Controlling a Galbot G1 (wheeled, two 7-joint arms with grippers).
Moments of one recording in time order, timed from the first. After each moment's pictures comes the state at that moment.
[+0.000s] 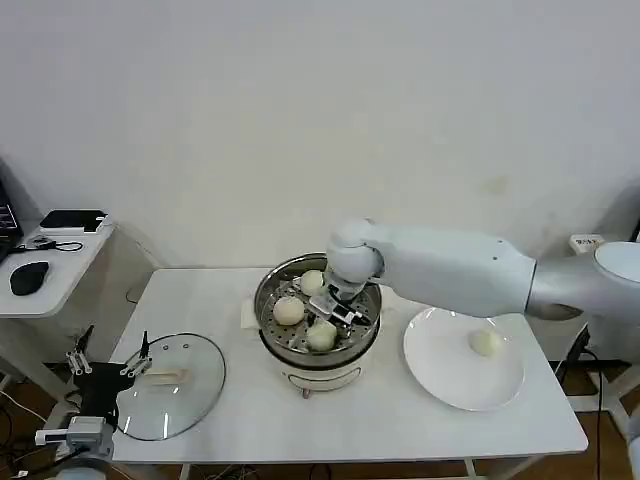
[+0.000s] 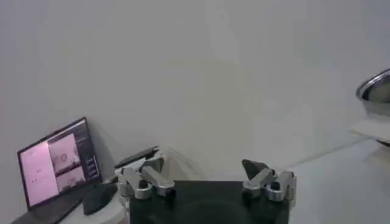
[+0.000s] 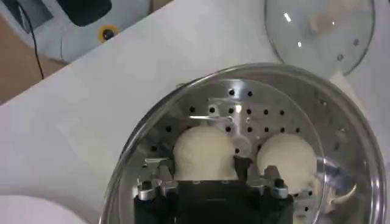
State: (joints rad) left arm 1.60 -1.20 -0.77 -2.07 0.00 0.11 -0.15; right arm 0.43 1.15 -1.22 1.44 -0.03 0.00 -1.12
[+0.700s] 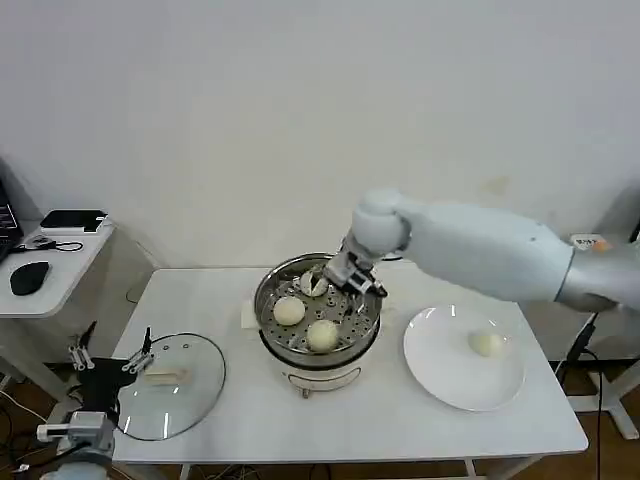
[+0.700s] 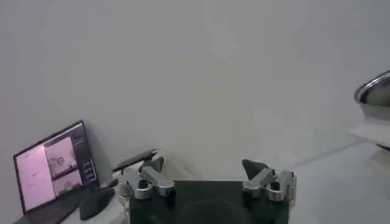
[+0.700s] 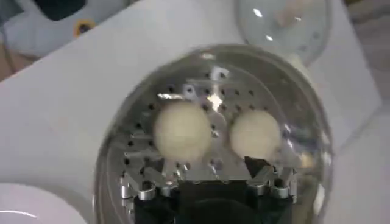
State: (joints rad) left arm 1.58 -1.17 -0.76 -2.07 -0.01 0.11 -0.14; right arm 0.49 1.02 -1.10 1.40 0.06 -0.08 -1.08
